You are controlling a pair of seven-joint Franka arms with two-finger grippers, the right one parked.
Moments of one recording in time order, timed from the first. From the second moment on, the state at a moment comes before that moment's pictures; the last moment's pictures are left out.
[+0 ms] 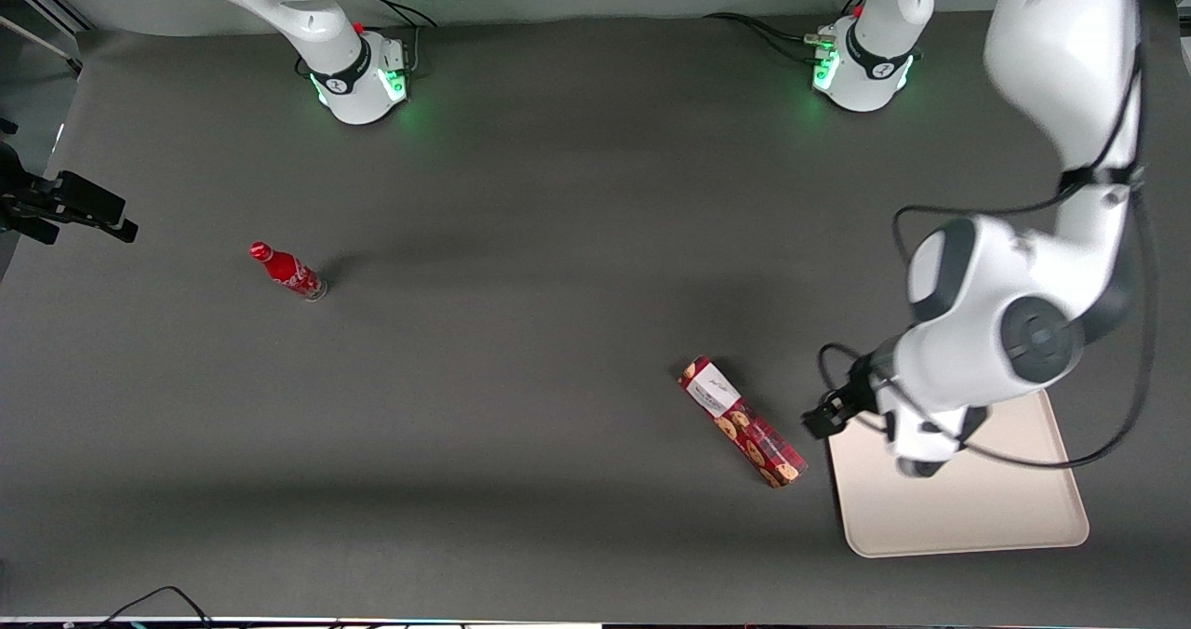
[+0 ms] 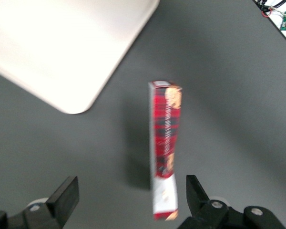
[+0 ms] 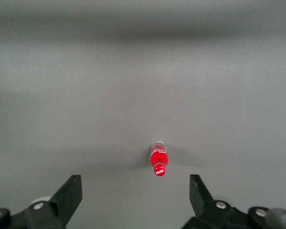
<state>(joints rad) -0.06 0.65 -0.28 -1.31 -0.01 1.98 -0.97</state>
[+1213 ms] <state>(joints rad) -0.13 0.81 -0.32 -1.36 0.08 2.17 -1.10</state>
